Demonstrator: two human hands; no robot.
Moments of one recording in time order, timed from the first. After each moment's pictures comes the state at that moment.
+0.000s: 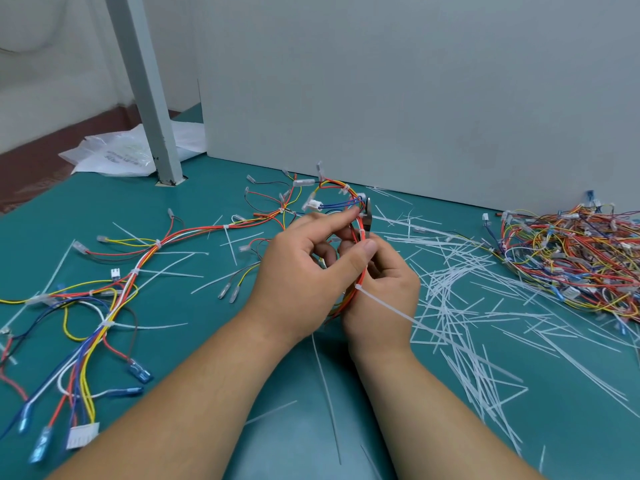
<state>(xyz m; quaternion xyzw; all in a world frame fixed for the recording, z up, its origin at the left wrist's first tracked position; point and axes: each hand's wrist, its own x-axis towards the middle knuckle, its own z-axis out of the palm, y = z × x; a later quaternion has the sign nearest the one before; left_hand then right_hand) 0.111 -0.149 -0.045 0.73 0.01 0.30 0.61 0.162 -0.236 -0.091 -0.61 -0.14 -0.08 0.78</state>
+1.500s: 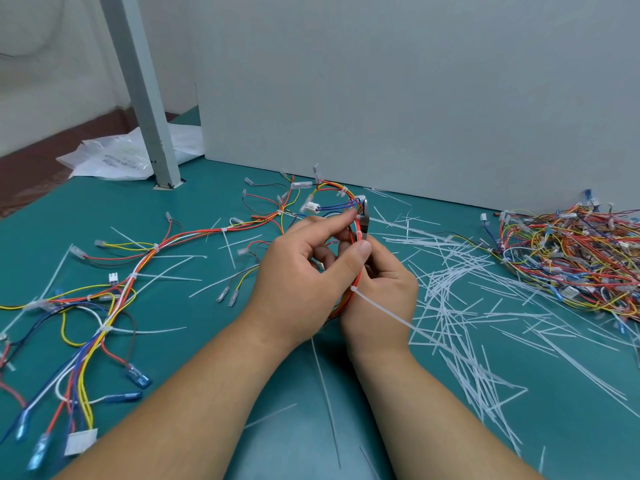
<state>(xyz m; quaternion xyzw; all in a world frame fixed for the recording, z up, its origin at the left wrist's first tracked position) 0.110 -0.152 -0.043 0.73 0.02 0.30 0.62 0.159 -0.233 -0.086 -0.62 -0.14 -0.08 0.77</state>
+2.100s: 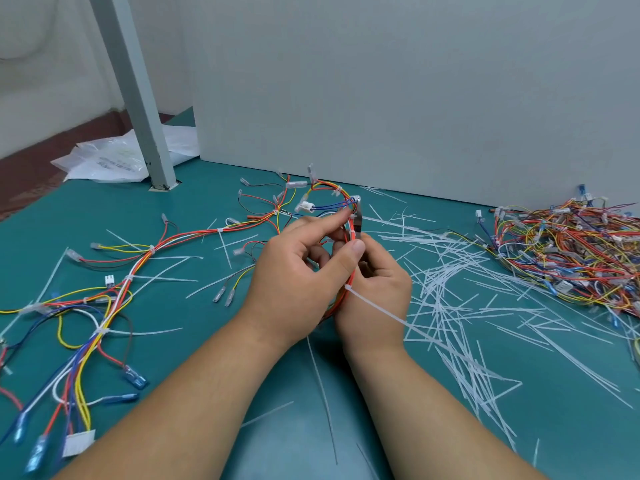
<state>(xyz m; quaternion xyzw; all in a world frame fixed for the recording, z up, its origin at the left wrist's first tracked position) 0.112 -0.151 -0.045 0.72 0.02 0.30 0.62 0.157 -0.235 -0.085 -0.60 -0.14 -0.07 0.78</state>
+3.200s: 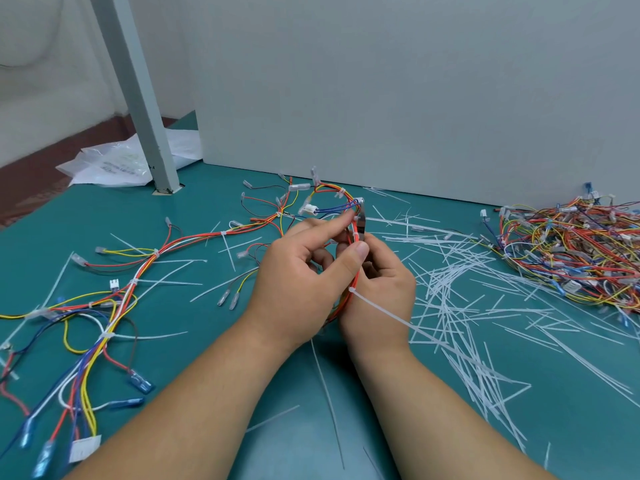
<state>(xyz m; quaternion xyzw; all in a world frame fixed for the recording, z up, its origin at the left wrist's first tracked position) 0.112 -0.150 -0.046 0.73 0.01 0.30 0.62 0.160 -0.234 -0.085 -0.62 -0.14 -0.07 0.77</state>
